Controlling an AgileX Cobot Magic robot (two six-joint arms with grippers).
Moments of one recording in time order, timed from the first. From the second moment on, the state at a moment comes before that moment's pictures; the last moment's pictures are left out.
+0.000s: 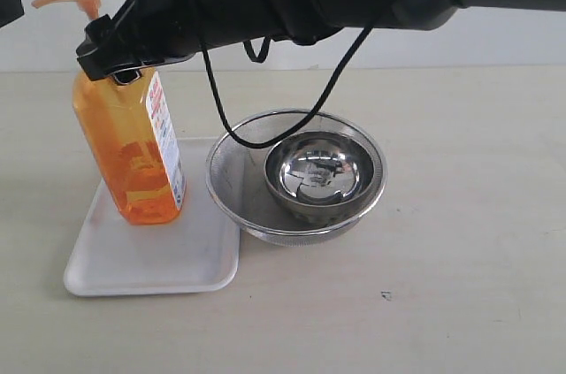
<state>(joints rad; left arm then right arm) 0.27 1.31 -0.70 1.26 -0.82 -1.02 0.77 1.97 -1.61 1.16 0.31 -1.27</state>
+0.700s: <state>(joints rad) 0.27 1.31 -0.70 1.26 -0.83 -1.02 0.77 2.04 -1.67 1.18 0.35 -1.26</state>
